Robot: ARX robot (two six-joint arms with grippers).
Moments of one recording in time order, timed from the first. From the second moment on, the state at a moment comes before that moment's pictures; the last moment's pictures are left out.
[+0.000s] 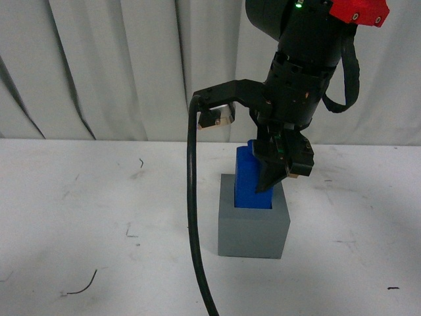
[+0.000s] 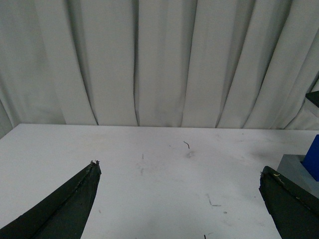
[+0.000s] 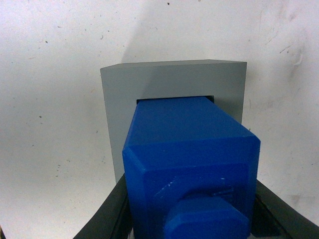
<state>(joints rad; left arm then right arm) 0.00 0.01 0.01 0.00 0.00 0.00 0.41 2.32 2.06 -1.12 -0.15 -1.13</state>
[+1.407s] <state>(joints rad) 0.00 0.01 0.01 0.00 0.00 0.00 0.31 2.00 1.74 -0.72 -0.48 -1.04</state>
